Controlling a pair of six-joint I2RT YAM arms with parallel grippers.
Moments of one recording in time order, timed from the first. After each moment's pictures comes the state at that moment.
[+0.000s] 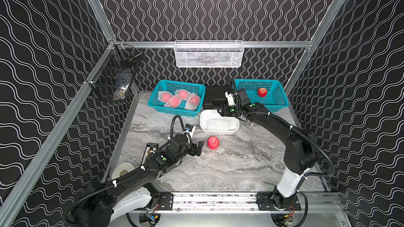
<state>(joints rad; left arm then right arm) -0.64 1.02 0.51 -0.03 -0.13 -0.29 0.50 1.75 1.43 -0.46 -0.14 0.36</state>
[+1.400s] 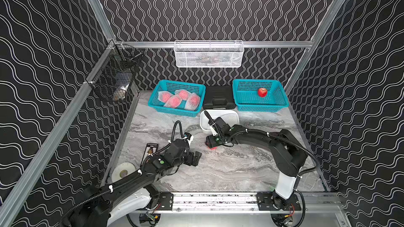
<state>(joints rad) -0.64 0.97 0.44 -0.22 0.00 -0.39 0.79 1.86 1.18 -0.39 -0.06 0.37</state>
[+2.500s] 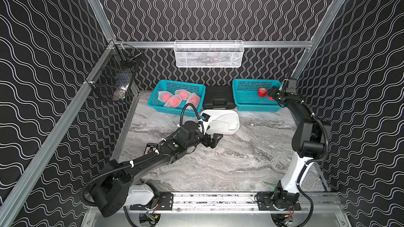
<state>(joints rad) -0.66 1.30 0.73 0.24 0.22 -0.26 -0.17 2.05 1.72 -0.32 0.00 0.43</state>
